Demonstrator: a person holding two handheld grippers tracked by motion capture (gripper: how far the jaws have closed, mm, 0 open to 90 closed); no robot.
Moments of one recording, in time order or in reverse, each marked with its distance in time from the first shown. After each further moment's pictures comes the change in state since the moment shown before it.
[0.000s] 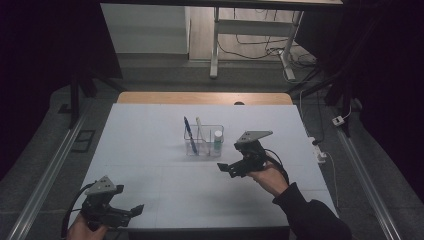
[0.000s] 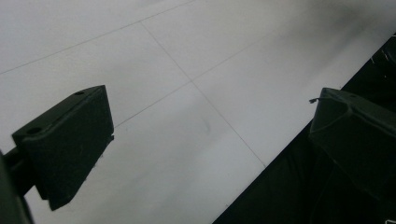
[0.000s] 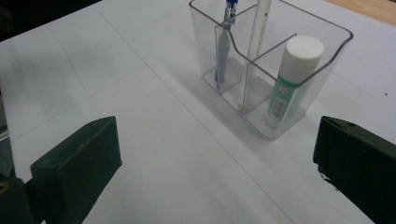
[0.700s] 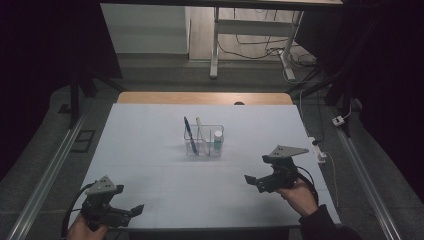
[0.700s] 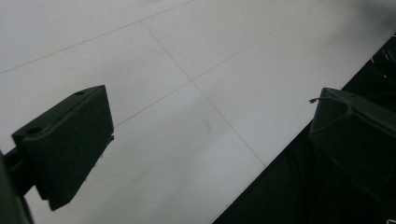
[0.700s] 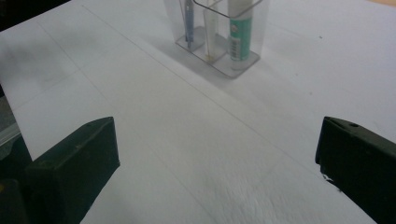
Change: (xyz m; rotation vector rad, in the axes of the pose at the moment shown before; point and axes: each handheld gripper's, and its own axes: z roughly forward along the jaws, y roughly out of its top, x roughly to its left) left arm 0.000 0.000 0.000 0.002 0.001 -0.001; right arm -0.007 -0.056 -0.068 -0.031 -0.086 0.086
